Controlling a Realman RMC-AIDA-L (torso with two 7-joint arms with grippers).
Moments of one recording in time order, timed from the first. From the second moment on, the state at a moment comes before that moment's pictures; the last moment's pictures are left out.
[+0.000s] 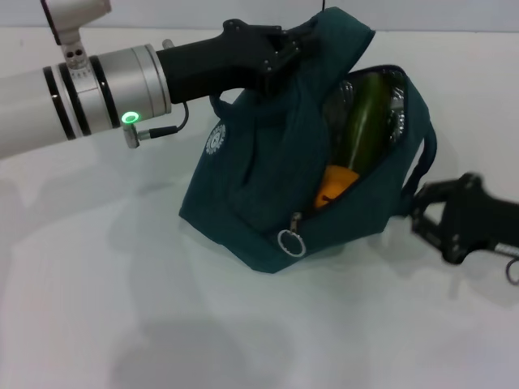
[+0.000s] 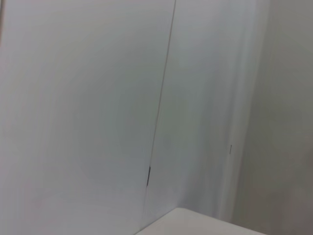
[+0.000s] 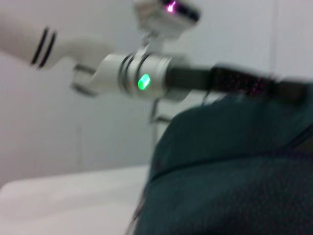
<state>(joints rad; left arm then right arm) -0.66 -2.09 1.11 0.59 1.40 1.28 -1.32 0.42 2.02 -1.04 -0.44 -1.51 -1.52 0.84</state>
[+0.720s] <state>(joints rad) -0.59 -2.10 1.11 0.29 1.15 1.47 -0.87 0.35 2.01 -1.03 -0.46 -1.13 -1.64 0.77</state>
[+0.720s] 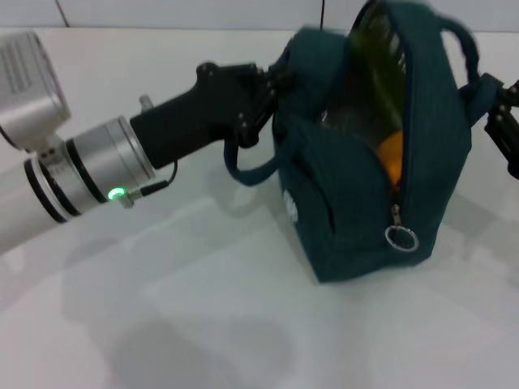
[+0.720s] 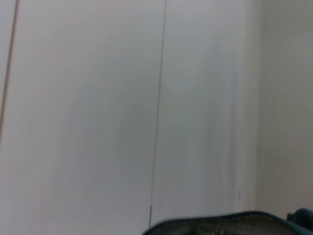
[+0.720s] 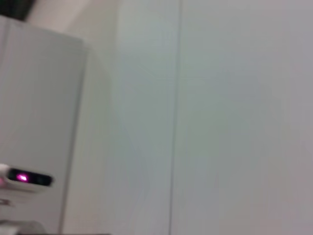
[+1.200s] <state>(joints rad) -0.55 -2.11 1.11 0.20 1.03 1.50 -0.82 0.39 2.01 -1.05 -0.42 -1.14 -1.58 0.76</state>
